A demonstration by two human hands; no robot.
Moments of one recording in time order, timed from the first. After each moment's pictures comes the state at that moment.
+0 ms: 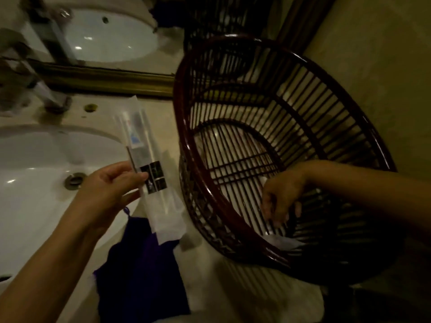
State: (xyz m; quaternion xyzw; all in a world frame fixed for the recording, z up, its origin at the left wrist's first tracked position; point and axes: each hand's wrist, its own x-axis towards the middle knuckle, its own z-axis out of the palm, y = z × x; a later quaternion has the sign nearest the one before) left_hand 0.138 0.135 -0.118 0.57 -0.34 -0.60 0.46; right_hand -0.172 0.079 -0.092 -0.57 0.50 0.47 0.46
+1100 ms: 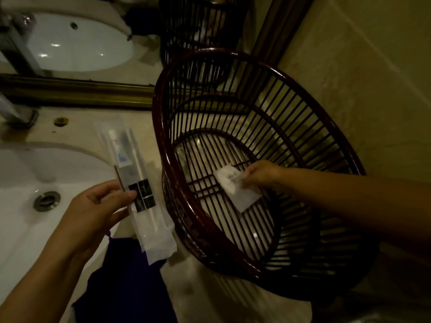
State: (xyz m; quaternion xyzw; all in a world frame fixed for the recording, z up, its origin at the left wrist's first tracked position) left_hand 0.138 0.124 -0.134 0.55 -0.34 -0.63 0.43; right_hand -0.175 0.065 -0.102 -0.47 0.76 0.02 0.45
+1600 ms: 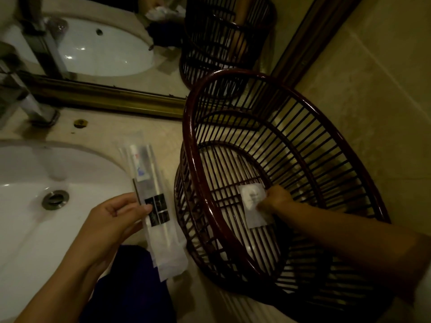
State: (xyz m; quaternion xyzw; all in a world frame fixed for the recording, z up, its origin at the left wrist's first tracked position) left_hand 0.138 0.131 -0.135 0.54 -0.31 -0.65 0.44; right_hand -0.176 0.068 -0.152 -0.39 0.88 0.03 0.26
